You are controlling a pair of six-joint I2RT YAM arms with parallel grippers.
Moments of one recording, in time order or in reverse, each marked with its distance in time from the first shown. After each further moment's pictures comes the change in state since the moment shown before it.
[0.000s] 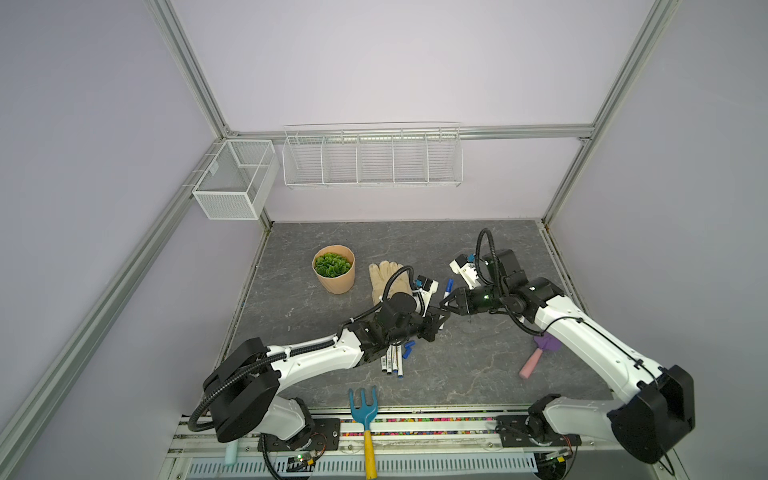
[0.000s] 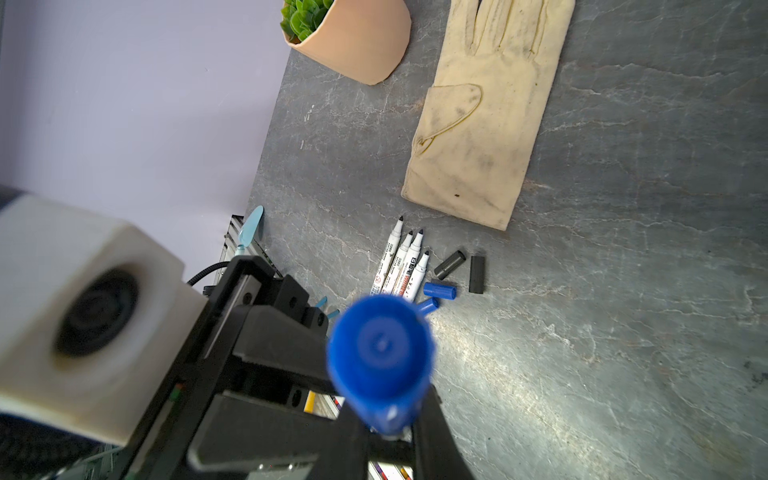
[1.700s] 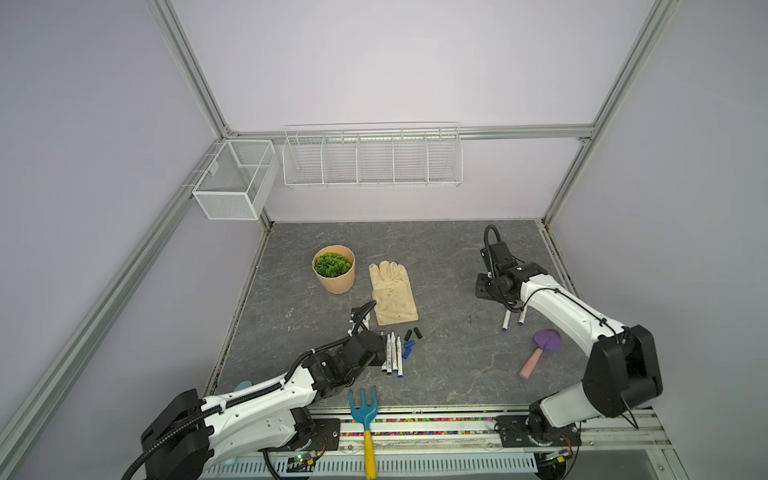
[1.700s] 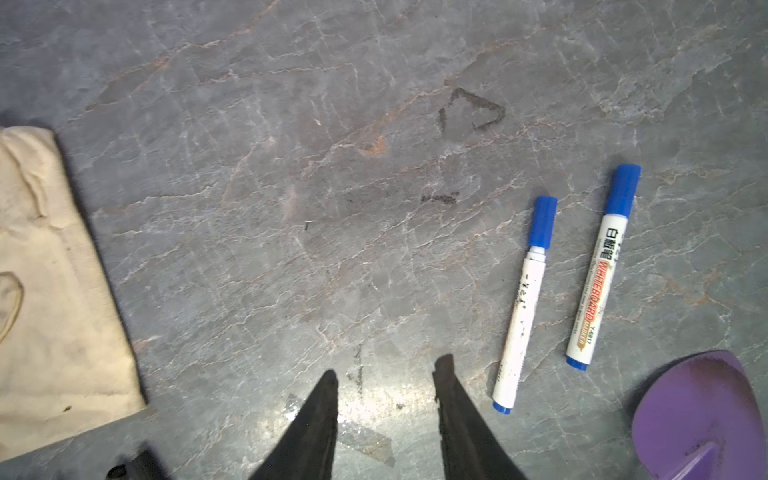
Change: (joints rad) left arm 0.001 -0.442 -0.373 -0.480 -0.507 -0.302; right arm -0.152 0.241 0.076 -0.095 0.791 0.136
